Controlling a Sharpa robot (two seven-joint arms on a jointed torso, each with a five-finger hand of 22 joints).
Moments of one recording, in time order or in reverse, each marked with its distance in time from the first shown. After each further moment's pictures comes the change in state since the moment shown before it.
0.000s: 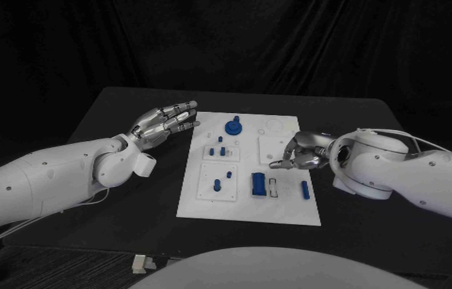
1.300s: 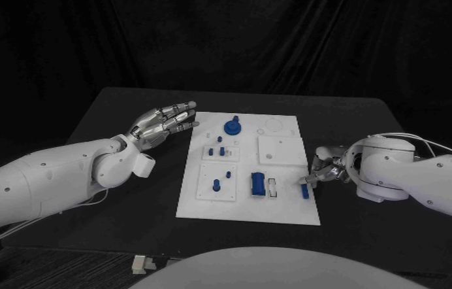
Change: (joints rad) left arm -0.001 0.000 0.000 -0.001 0.000 0.000 0.000; left_hand 0.000 0.000 0.000 0.000 0.000 0.000 0.000 0.000 0.000 0.003 0.003 0.000 0.000 0.000 0.000 0.000 0.000 0.000 0.000 0.000 0.000 0.000; right arm -0.046 -0.033 -0.001 -0.074 0.010 0.206 -0.170; right_hand 0.105 0.063 -0.002 -0.065 0.216 0.202 0.007 -0.280 -0.381 -0.001 0.024 0.000 0.001 -0.003 0.021 -0.003 -0.018 0.000 0.000 0.018 0.007 0.000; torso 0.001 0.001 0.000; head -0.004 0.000
